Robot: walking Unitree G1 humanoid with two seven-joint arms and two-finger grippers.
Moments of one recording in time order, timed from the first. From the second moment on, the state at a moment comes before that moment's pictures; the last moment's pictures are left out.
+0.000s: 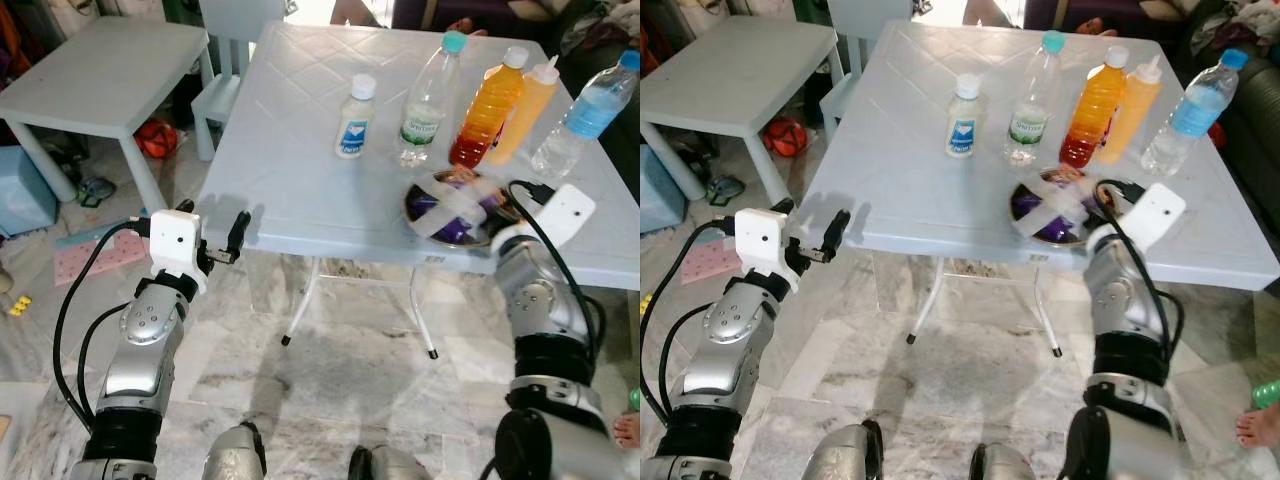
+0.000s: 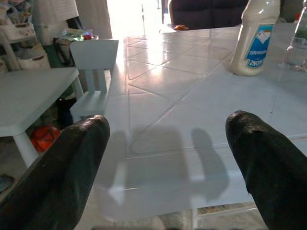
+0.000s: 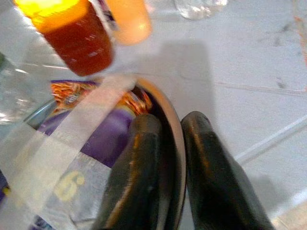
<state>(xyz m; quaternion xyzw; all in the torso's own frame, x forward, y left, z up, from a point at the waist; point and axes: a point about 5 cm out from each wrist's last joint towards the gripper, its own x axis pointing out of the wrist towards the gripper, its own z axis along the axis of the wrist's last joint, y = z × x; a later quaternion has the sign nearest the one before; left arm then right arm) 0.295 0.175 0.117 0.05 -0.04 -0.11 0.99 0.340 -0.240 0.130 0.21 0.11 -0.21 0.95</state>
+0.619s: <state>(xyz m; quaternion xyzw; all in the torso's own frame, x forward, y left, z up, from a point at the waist) 0.297 0.174 0.120 0.05 -0.04 -0.11 0.99 0.338 -0.231 0.139 0.21 0.08 -0.19 0.96</state>
